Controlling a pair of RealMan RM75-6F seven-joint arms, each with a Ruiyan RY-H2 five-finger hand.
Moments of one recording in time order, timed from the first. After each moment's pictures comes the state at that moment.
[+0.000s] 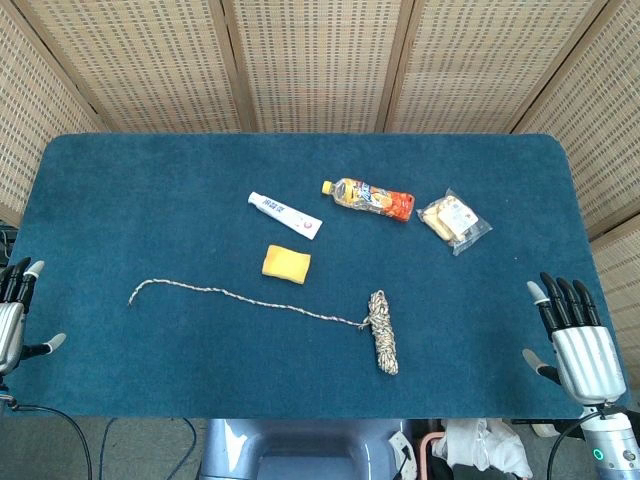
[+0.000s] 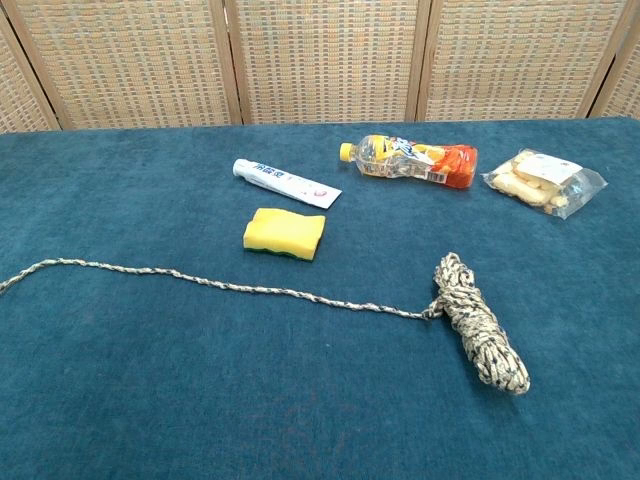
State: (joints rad) left arm -0.16 -1.11 -0.06 -1.67 1.30 1.42 0.17; right arm 0.11 -1.13 0.05 -1.64 -1.62 1.57 -0.23
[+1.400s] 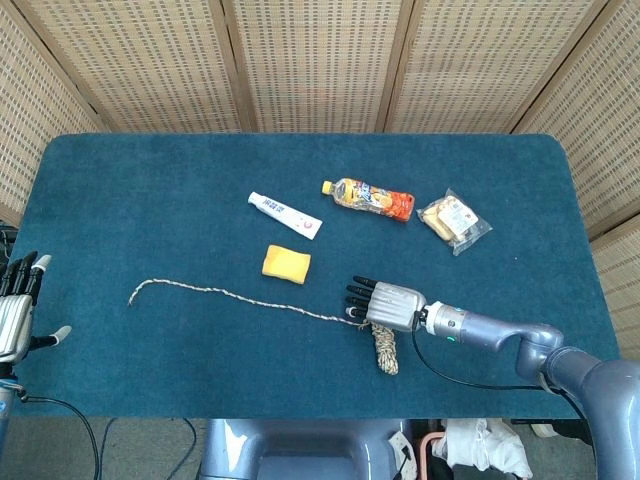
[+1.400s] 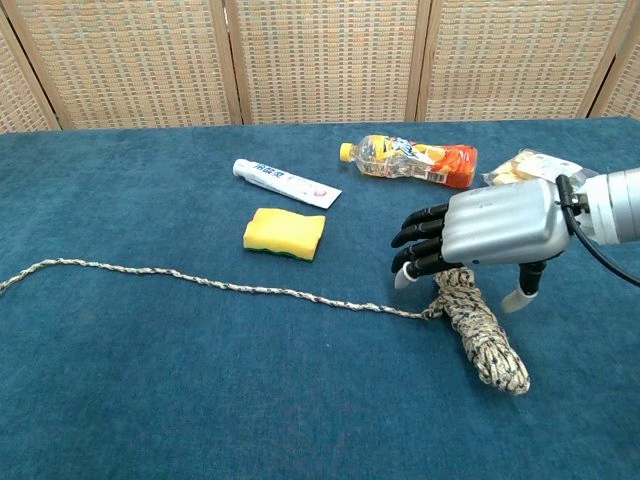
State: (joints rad) left arm -0.18 -1.16 -0.10 -1.60 1.27 1.37 0.19; right arm 0.96 -1.48 -0.13 -0.95 -2.12 0.94 0.19
